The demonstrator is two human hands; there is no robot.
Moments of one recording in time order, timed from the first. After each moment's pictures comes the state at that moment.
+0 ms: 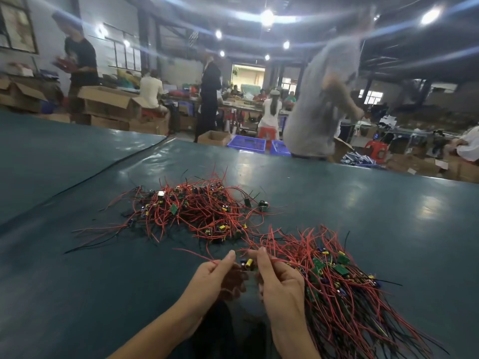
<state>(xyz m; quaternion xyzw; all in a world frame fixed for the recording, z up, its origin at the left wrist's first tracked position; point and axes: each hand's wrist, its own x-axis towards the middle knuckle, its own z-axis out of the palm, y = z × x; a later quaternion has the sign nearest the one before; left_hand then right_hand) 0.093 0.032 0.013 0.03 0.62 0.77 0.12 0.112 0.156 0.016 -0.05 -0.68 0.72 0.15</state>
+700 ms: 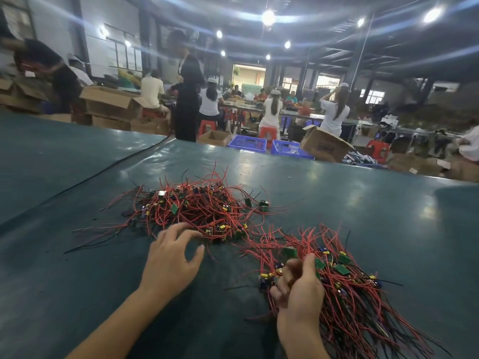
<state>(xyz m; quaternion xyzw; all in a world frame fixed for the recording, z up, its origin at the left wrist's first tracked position) 0.045 -0.030 -0.006 0.07 0.92 0.29 -0.24 0.109 0.172 0.022 -0.18 -0.43 0.86 0.17</state>
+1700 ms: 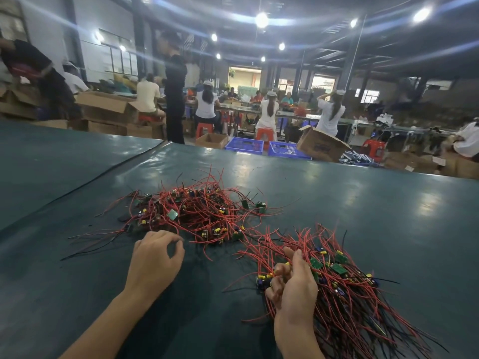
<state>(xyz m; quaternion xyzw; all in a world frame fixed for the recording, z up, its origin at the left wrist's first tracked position) 0.037 -0.048 -0.007 0.06 0.90 0.28 -0.32 0.107 0.171 0.020 -0.16 -0.47 0.85 0.20</state>
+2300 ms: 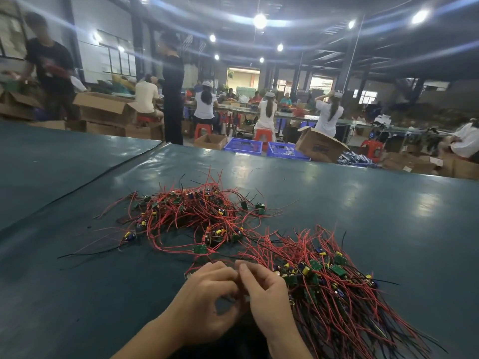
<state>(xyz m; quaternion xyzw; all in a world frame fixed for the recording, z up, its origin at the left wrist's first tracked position) 0.082 0.010 -0.005 0.43 0.80 0.33 -0.26 0.116 0.147 0.022 -0.04 -0.65 0.75 0.06</state>
